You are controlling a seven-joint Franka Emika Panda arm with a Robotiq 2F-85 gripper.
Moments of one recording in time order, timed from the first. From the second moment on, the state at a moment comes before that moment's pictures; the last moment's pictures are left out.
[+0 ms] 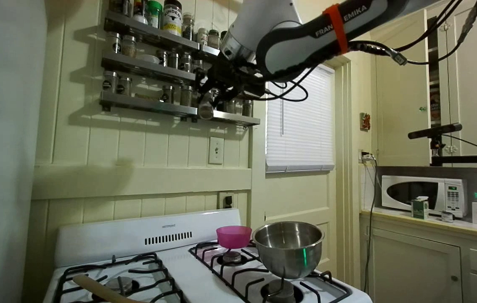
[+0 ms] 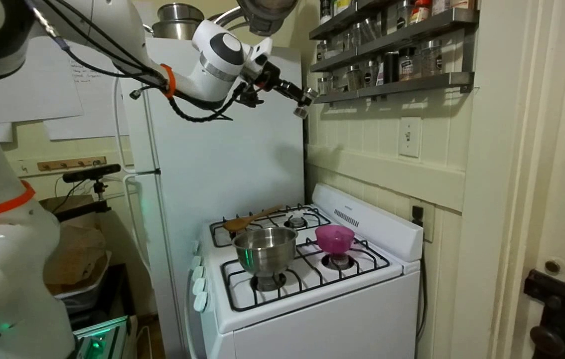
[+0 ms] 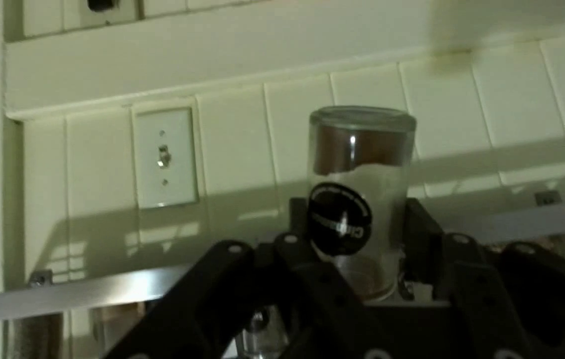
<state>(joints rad) 0.07 -0.17 0.31 -1.95 -0.75 2.69 1.08</state>
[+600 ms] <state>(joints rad) 0.05 -0.23 0.34 -2.10 -0.81 2.67 1.23</state>
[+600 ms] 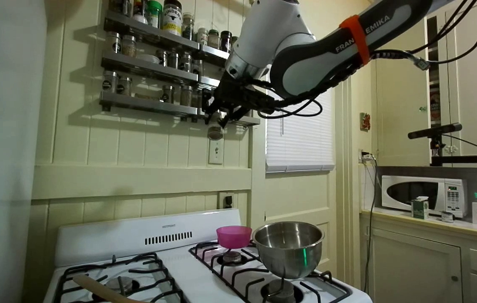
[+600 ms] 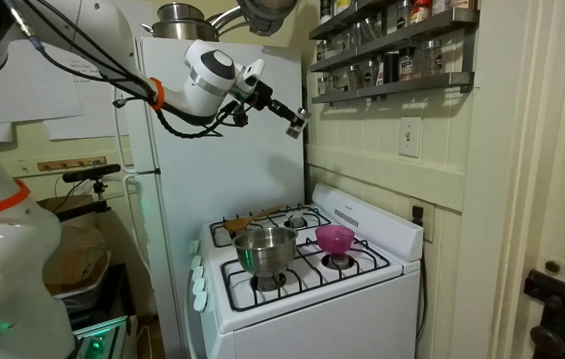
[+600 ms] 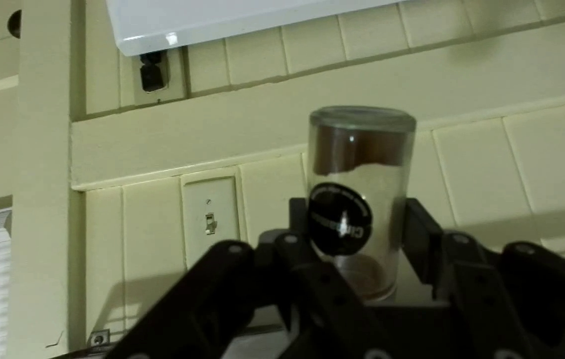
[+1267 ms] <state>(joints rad) 0.02 0.06 0.41 -2.04 -1.43 2.64 1.53</state>
